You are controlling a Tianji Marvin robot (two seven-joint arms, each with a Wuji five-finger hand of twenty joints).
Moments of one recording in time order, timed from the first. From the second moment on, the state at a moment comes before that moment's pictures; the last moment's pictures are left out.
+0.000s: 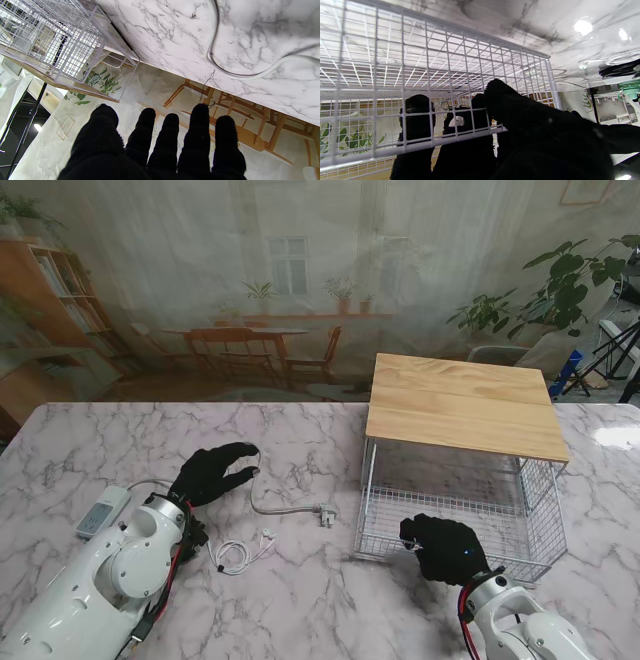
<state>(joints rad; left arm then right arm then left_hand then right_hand) 1.54 -1.10 -1.25 -1.53 0.68 -0.16 0.06 -1.92 -1.06 1.35 -1.75 -1.10 -0.12 -0.17 0.96 0.00 -0.01 0.04 0.48 0.19 0.21 0.52 0.51 0.21 0.12 0.32 0.50 0.28 0.26 0.46 0.10 0.28 0.69 0.55 0.83 -0.55 1.08 -0.31 0.46 -0.07 1.29 0.60 0.64 0.03 1.15 0.72 0.67 -0.10 1.37 1.54 0.68 0.18 1.48 0.66</state>
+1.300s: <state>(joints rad) 1.53 -1.10 -1.25 -1.53 0.70 -0.16 0.06 -2.05 -1.08 1.52 -1.95 -1.13 -0.20 -0.24 0.96 0.00 -0.01 0.04 0.48 0.19 0.21 0.52 0.51 0.21 0.12 0.32 0.50 0.28 0.26 0.46 0.10 0.28 0.69 0.55 0.33 -0.26 0.54 -0.07 0.31 0.03 0.61 0.44 0.32 0.15 0.62 0.31 0.43 0.25 0.27 1.14 0.13 0.34 1.00 0.43</state>
